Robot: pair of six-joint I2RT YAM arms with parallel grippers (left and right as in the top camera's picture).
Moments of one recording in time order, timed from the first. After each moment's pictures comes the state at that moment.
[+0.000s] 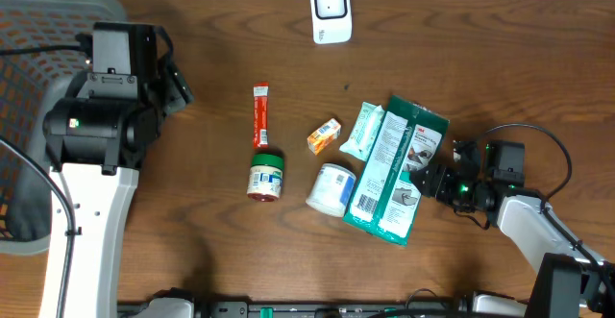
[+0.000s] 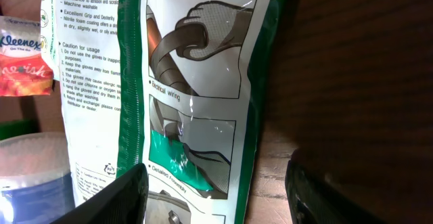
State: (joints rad) left arm -0.08 1.34 1.57 -1.13 -0.30 -0.50; right arm -0.15 1.43 0.51 -0.28 -0.55 0.28
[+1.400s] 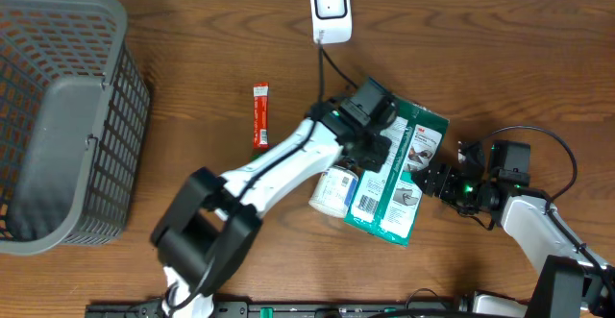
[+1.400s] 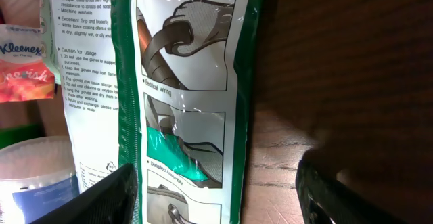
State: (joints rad) left arm -0.77 1.96 1.45 -0.65 0.26 -0.33; right arm -0.18 1.42 0.52 -0.33 -0.56 0.28
